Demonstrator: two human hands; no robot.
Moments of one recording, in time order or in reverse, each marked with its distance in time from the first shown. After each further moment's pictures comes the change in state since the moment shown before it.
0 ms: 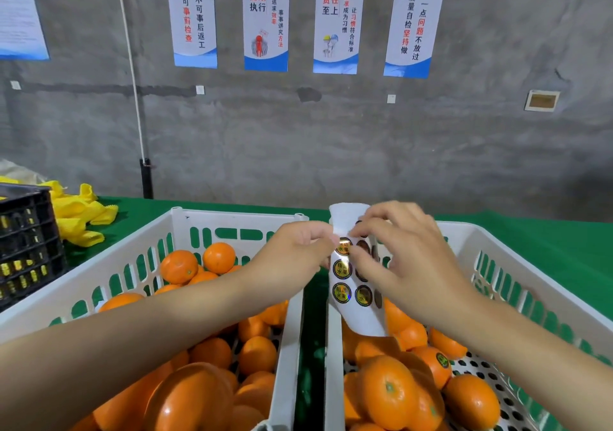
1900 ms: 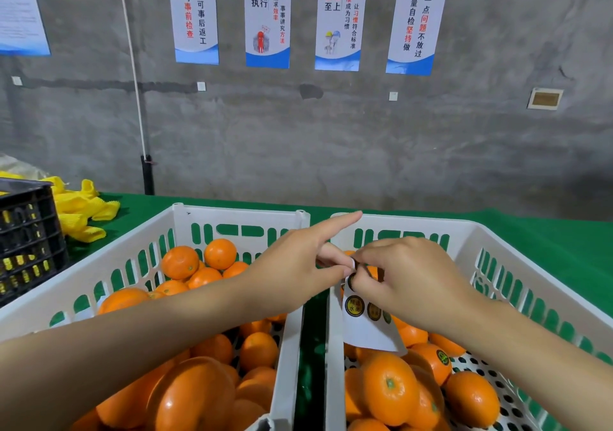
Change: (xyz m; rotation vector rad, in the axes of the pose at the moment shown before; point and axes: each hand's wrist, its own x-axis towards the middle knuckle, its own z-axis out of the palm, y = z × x) left_hand -0.010 -0.007 -0.002 0.314 -0.114 0.210; right_hand -0.002 -0.006 -0.001 -0.106 -0.311 -0.041
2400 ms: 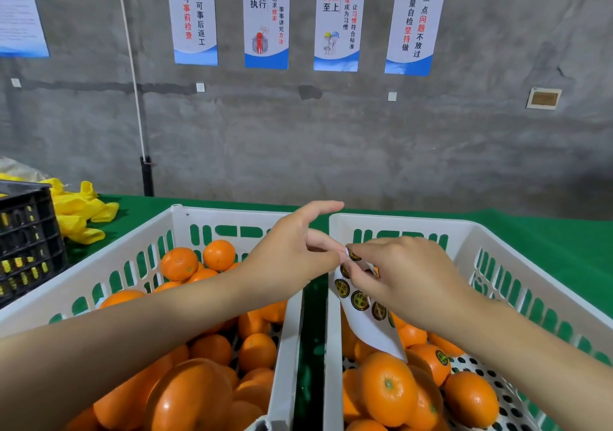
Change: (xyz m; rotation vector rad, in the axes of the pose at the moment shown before) left_hand 0.005 0.005 -0.005 -0.192 0.099 -0.075; right_hand 0.001 -0.001 -0.001 -0.101 0.039 -0.058
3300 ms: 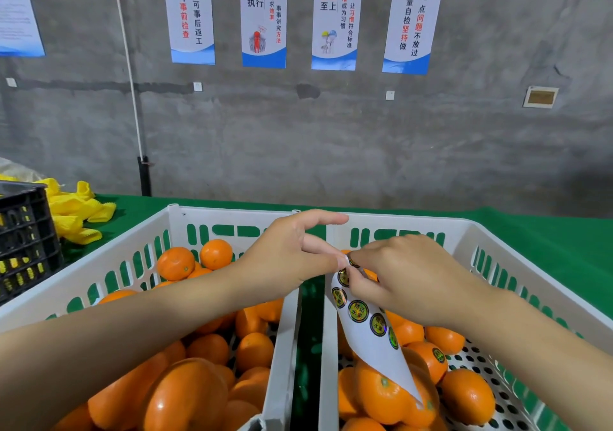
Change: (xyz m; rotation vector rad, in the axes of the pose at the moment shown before) left_hand -0.003 0.002 -0.003 -0.133 -0.069 -0.029; right_hand 0.002 0.009 -0.007 -0.072 -0.117 -0.122
